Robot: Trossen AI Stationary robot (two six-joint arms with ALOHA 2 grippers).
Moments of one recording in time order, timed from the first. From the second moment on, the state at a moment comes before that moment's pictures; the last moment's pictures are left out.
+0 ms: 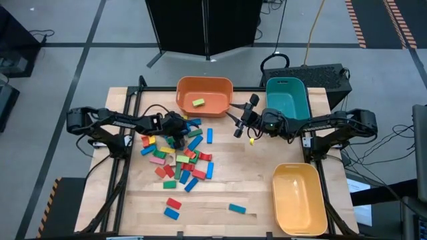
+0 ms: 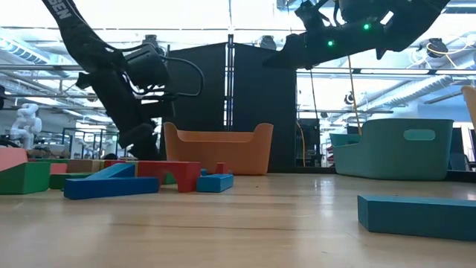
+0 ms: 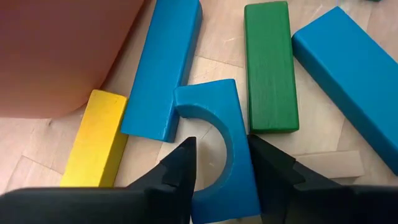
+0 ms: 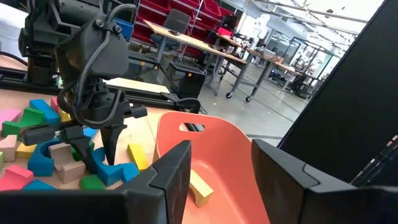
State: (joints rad) left arm 0.31 1.45 0.51 -0.02 -0.11 0.06; right arm -0.14 1.38 0.65 0.68 0.37 -0.33
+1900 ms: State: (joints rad) left arm 0.59 1.55 0.93 -0.10 -0.08 0.00; right arm -0.14 1.38 0.65 0.70 0.37 -0.35
